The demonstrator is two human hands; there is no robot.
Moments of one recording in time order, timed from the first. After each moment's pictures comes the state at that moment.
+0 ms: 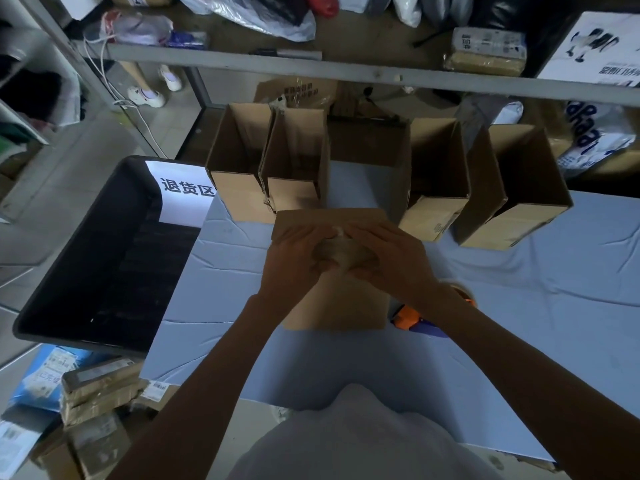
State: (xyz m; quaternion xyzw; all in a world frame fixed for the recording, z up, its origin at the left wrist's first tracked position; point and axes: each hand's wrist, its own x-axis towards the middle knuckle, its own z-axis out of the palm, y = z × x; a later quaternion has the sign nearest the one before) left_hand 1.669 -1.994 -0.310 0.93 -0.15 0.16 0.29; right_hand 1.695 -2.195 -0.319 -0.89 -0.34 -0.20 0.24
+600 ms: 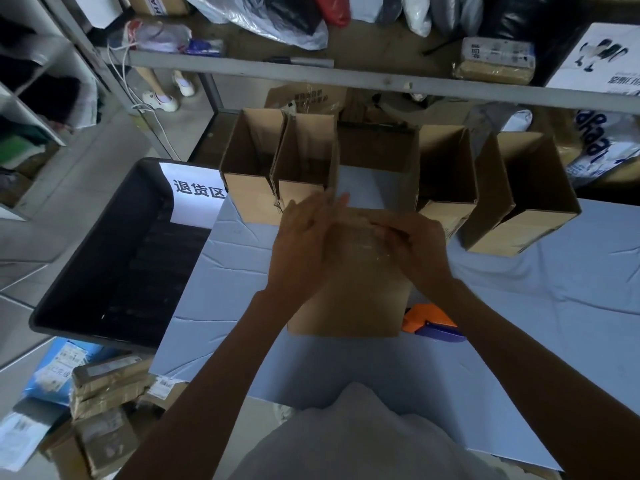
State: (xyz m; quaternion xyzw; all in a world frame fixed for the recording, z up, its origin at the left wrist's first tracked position) left_hand 1.668 -2.000 -0.275 0.93 -0.13 0.22 0.28; right_hand 1.699 -2.195 -0.290 -0.88 -0.17 -0.13 0.42
